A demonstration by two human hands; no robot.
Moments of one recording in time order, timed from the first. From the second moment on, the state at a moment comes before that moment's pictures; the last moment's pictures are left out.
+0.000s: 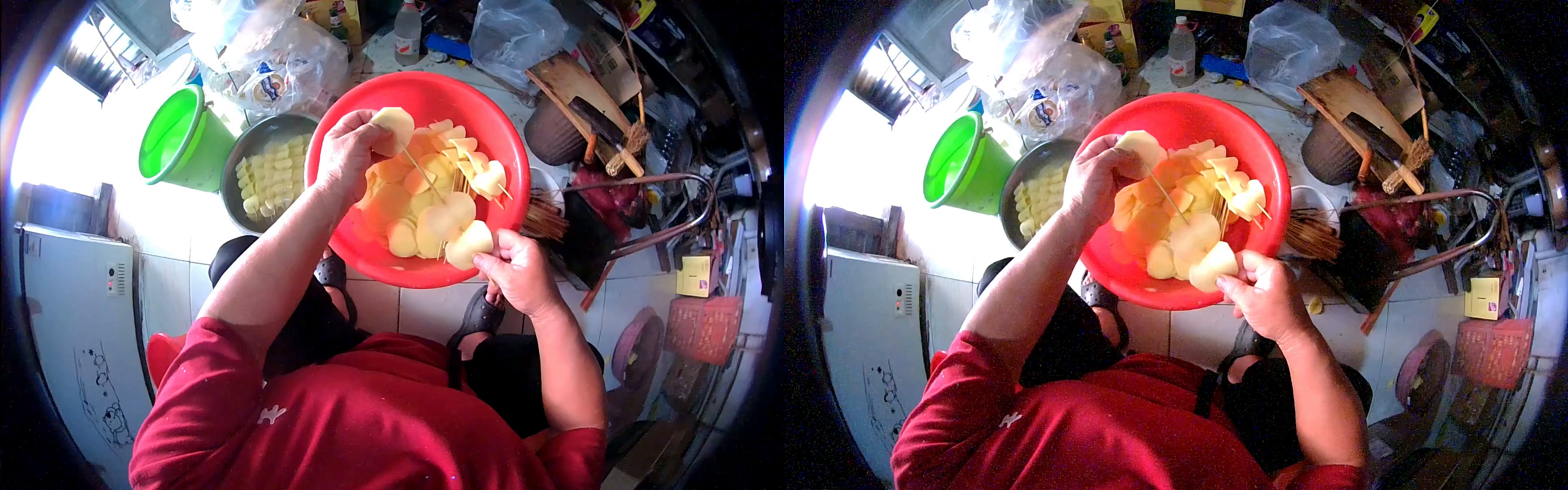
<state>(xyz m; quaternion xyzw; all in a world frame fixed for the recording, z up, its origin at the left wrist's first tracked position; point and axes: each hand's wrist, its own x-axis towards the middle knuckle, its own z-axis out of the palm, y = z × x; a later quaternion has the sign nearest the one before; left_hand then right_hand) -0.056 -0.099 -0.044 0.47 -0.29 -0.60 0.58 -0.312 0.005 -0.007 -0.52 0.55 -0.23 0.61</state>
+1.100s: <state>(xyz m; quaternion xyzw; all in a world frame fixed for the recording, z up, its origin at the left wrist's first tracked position) -0.086 -0.070 -0.041 0.47 -0.29 -0.75 0.38 -0.309 0.007 -0.014 -0.48 0.52 -0.30 0.64</state>
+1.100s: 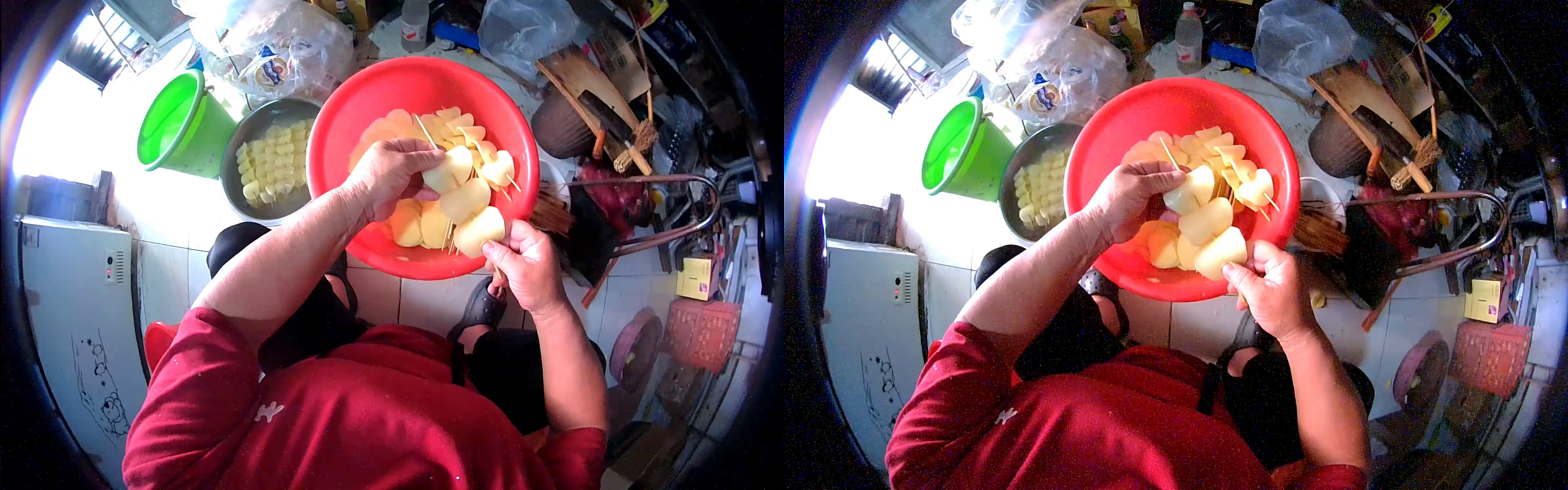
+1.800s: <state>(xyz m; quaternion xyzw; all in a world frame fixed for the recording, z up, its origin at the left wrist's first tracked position) -0.068 -0.086 -0.101 0.66 -0.72 -0.19 -0.04 -0.318 0.002 -0.011 -0.49 0.56 -0.33 0.58</state>
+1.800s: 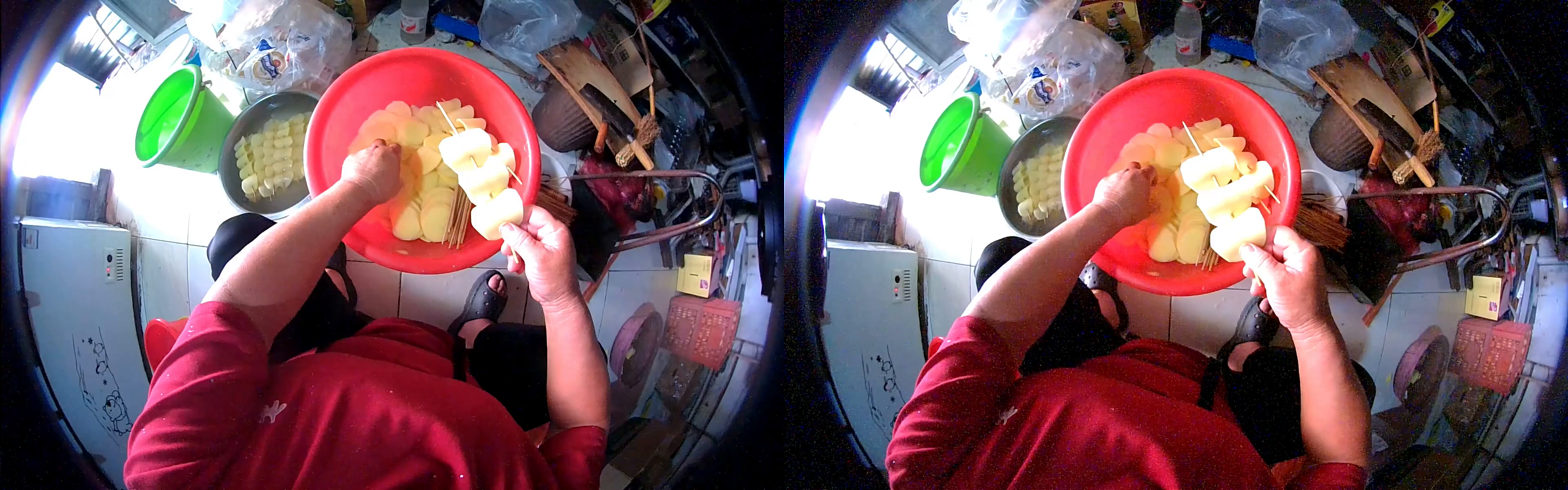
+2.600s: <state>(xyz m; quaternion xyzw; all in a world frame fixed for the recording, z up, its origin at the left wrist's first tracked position) -0.073 -0.113 -0.058 0.50 -0.23 -0.67 0.51 -0.319 0.005 -0.015 -0.48 0.52 -0.30 0.64</state>
